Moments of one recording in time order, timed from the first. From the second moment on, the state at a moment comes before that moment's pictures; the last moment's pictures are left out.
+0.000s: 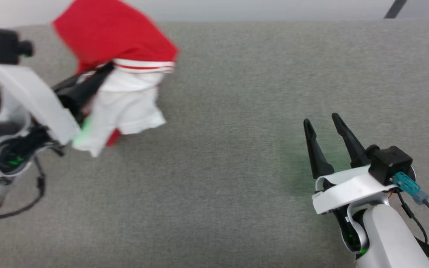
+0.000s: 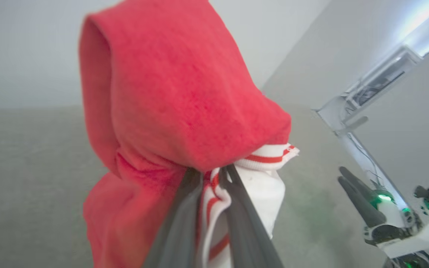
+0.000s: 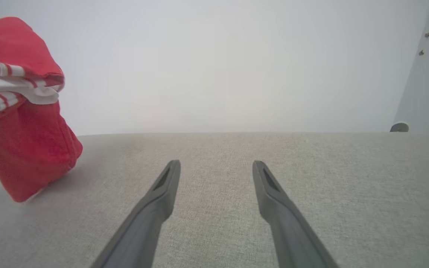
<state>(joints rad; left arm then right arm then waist) -0.97 0.89 -0.89 0.19 -1.52 -0.13 0.15 -0.38 -0.05 0.18 0.32 0.25 0.13 -0.26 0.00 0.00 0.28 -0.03</state>
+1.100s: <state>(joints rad) -1.12 0.76 -1.26 0.40 -1.33 -0.14 0.35 -0.25 -0.05 0.09 0.08 0.46 0.13 -0.26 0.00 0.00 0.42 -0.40</state>
